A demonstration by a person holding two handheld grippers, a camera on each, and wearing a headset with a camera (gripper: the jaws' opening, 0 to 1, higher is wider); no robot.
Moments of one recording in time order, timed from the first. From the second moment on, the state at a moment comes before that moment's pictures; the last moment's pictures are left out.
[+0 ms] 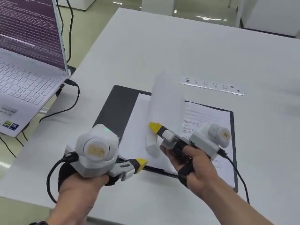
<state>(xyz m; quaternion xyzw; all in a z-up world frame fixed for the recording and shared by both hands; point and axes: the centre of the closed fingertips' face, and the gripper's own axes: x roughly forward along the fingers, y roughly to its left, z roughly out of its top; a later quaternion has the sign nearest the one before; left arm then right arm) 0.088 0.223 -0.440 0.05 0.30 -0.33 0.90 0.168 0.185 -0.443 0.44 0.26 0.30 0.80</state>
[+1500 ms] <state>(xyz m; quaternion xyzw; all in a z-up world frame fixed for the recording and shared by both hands) 0.097 0.251 -0.444 0.00 0.31 -0.28 0.91 0.177 0.245 -0.548 0.42 0.38 0.25 0.79</state>
